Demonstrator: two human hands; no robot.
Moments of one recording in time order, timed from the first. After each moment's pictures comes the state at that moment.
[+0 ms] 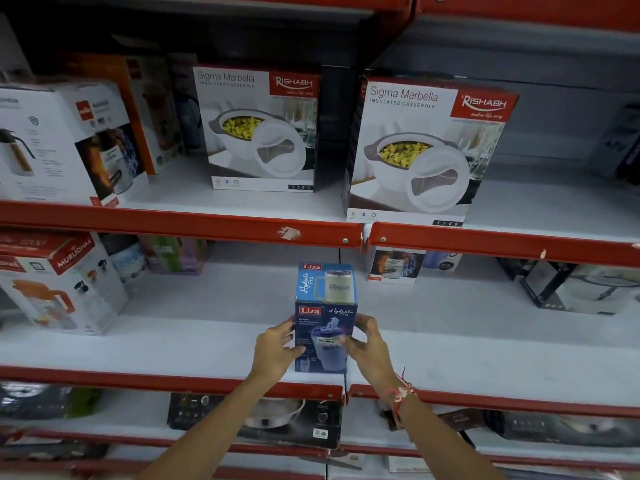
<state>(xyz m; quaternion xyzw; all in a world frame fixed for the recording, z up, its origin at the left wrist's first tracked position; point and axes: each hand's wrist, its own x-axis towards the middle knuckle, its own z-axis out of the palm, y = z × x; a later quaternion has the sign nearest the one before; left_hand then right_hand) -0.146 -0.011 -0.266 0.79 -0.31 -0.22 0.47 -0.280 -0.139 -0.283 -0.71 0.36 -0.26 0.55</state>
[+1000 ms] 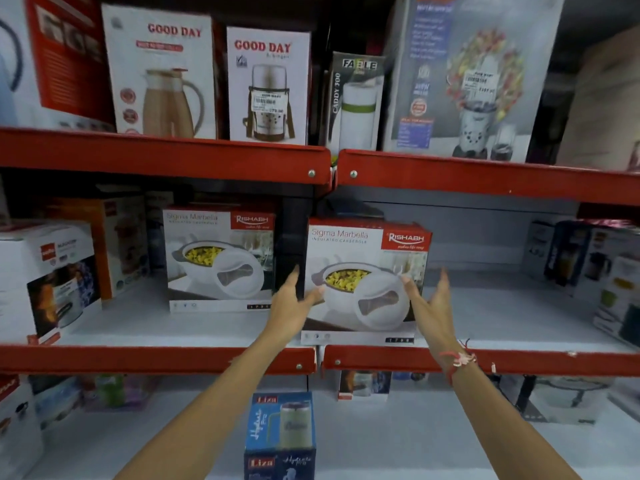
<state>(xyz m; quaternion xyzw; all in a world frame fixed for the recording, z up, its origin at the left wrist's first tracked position) -0.132 -0.157 -0.029 0.69 -0.43 -0.10 0.57 -0.319 -0.298 -0.034 -0.67 0.37 -0.51 0.40</state>
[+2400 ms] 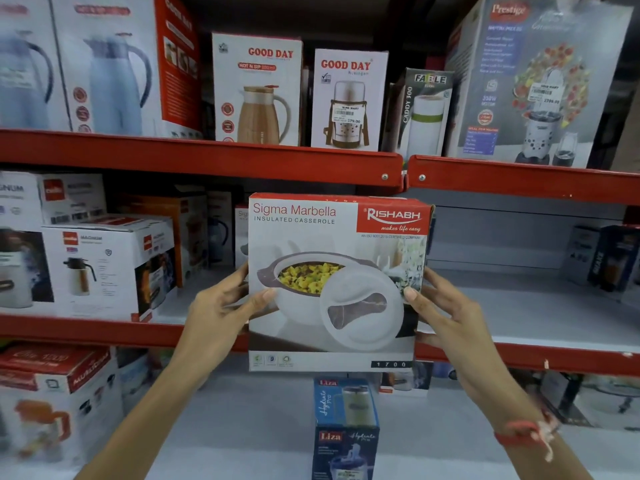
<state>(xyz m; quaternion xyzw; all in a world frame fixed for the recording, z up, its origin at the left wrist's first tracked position) -0.075 0.067 -0.016 0.59 -0.48 -0.05 0.65 -0.308 -0.124 -0.003 -0.70 0.20 -0.47 0.50</state>
